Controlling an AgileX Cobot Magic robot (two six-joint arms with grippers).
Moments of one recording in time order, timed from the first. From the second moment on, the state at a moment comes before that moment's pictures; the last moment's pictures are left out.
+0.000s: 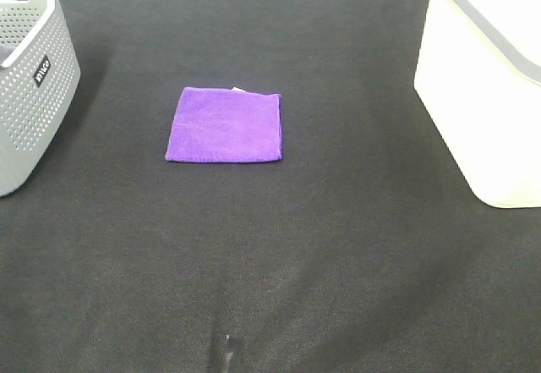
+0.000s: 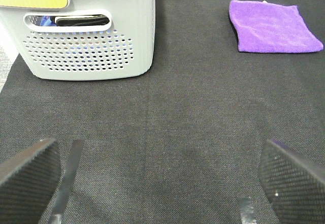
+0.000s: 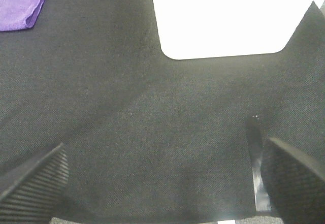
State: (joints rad) left arm -0.01 0.00 -0.49 0.06 1.05 -0.04; right arm 0.00 0.00 -0.47 -0.02 1.10 0.01
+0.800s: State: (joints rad) left arm -0.01 0.00 -0.49 0.06 1.05 -0.04; right arm 0.25 1.61 -1.66 0.35 1.12 -0.10
